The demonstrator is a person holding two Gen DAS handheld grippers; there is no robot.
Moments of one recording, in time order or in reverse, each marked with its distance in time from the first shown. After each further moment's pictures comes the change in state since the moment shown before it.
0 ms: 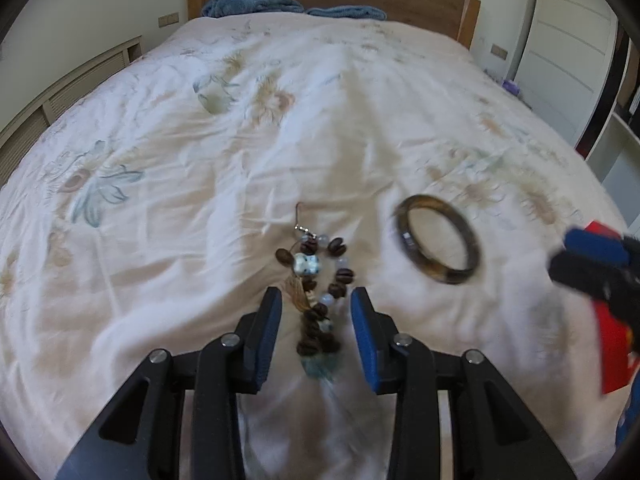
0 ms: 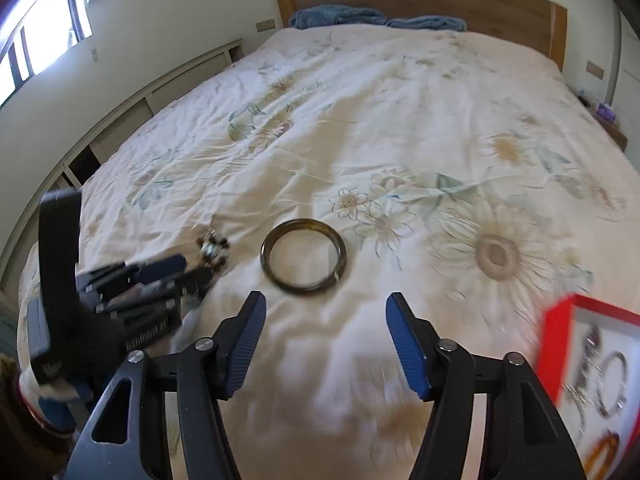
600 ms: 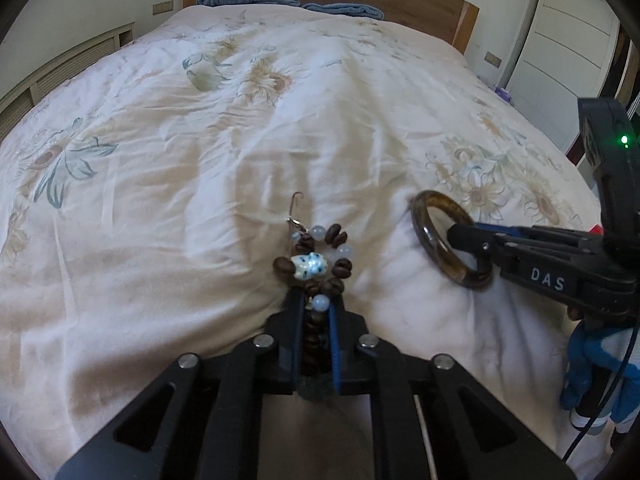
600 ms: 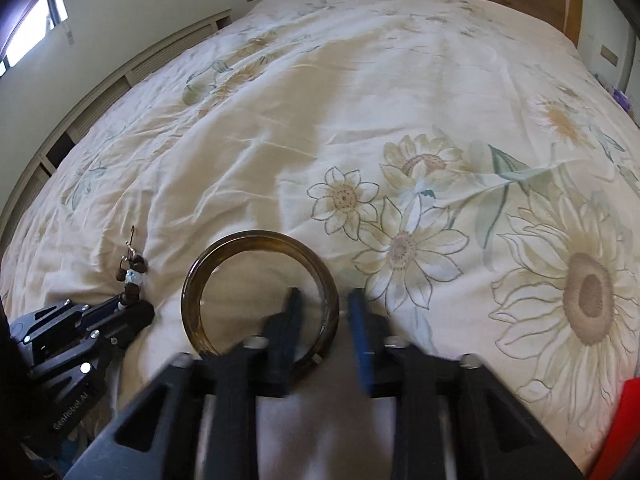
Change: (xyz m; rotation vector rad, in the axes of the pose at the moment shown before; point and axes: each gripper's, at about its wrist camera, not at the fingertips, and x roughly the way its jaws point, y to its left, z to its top) left arm 0.023 0.013 -0.007 -0.048 -0.008 -0.086; right arm 0.107 -0.013 0.021 0.001 0.096 -0.011
